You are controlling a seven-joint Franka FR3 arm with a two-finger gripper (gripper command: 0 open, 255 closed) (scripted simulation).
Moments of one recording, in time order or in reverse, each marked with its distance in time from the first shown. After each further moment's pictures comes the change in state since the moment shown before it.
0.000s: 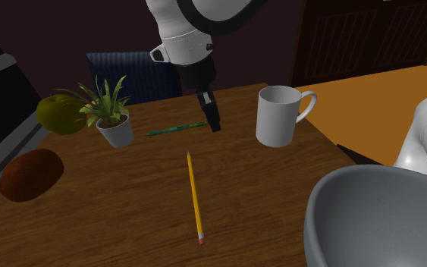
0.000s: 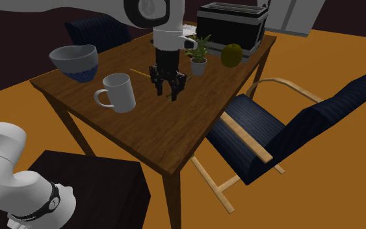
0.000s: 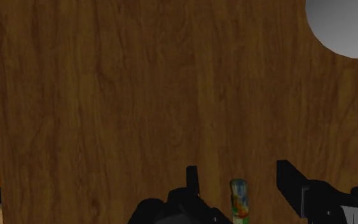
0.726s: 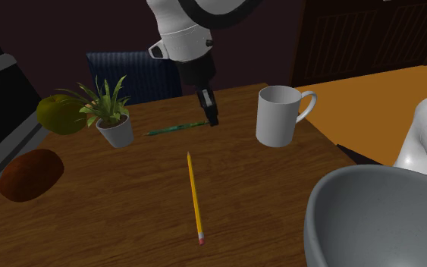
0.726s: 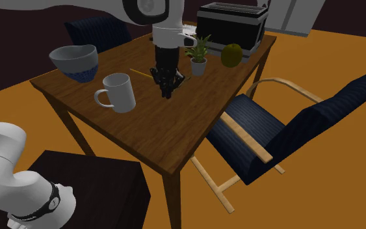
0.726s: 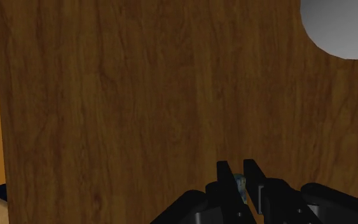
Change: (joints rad) arm 0.000 -0.004 0.001 0.012 0.002 -0.012 -0.001
